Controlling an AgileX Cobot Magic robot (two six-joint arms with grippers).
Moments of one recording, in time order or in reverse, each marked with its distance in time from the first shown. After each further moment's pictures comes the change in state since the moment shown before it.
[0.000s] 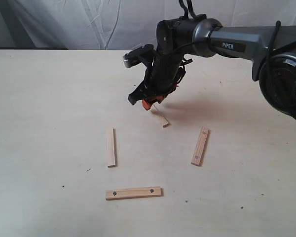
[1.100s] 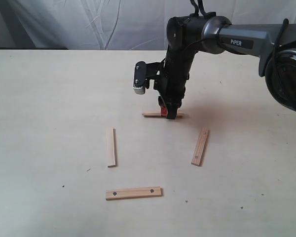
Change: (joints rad) left arm 0.000 0.000 0.000 0.000 0.000 0.000; right arm -0.046 0.003 -0.006 0.021 0.177 -0.881
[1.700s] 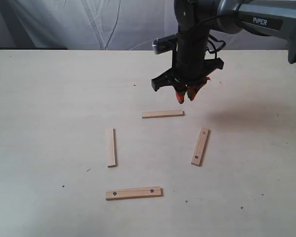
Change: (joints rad) left arm 0.000 0.000 0.000 0.000 0.000 0.000; right arm -0.002 -0.151 0.066 -0.192 0.132 1.233
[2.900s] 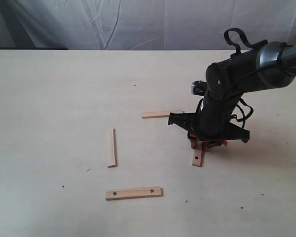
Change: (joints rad) left arm 0.000 0.000 0.000 0.000 0.000 0.000; right arm 0.008 -0.244 0.727 0.065 -0.573 0.585
